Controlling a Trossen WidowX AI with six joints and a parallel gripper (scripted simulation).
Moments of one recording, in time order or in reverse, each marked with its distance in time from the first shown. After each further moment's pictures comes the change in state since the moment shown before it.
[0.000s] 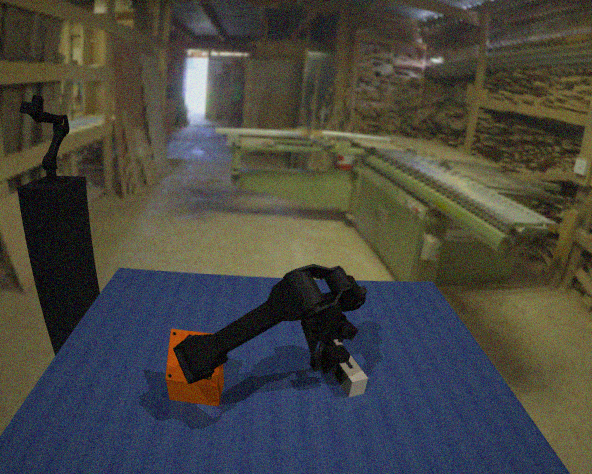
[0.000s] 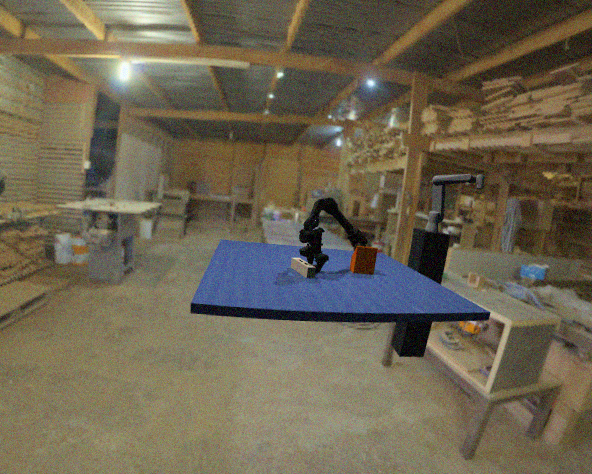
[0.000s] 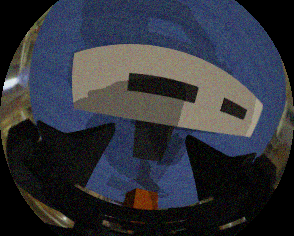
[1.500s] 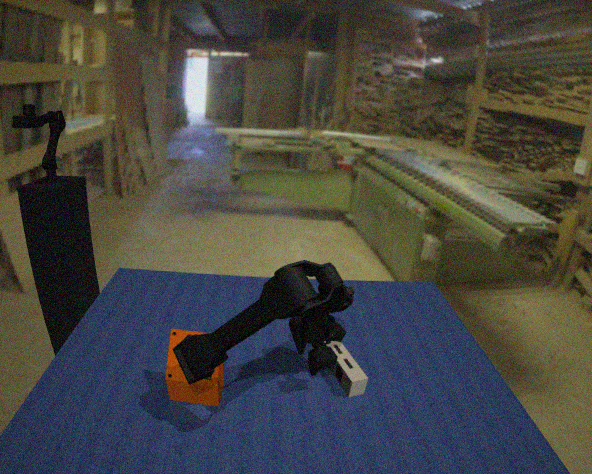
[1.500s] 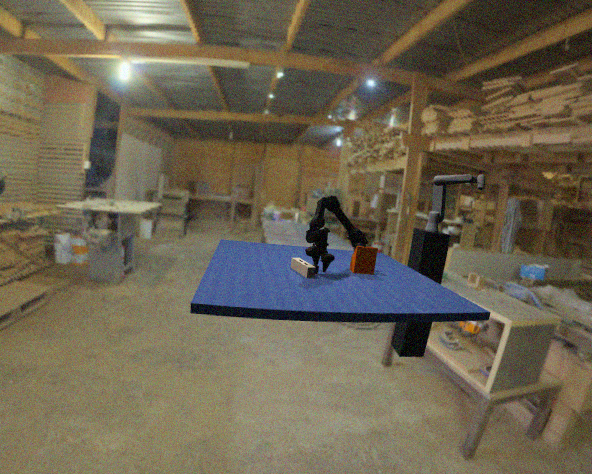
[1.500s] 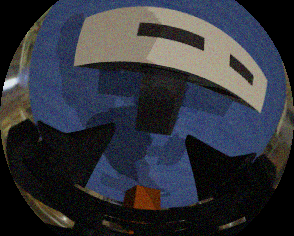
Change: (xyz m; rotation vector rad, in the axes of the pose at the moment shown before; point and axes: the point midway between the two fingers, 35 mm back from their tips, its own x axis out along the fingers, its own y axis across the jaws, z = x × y) arm 0.002 0.001 -0.035 -0.001 -0.001 -0.002
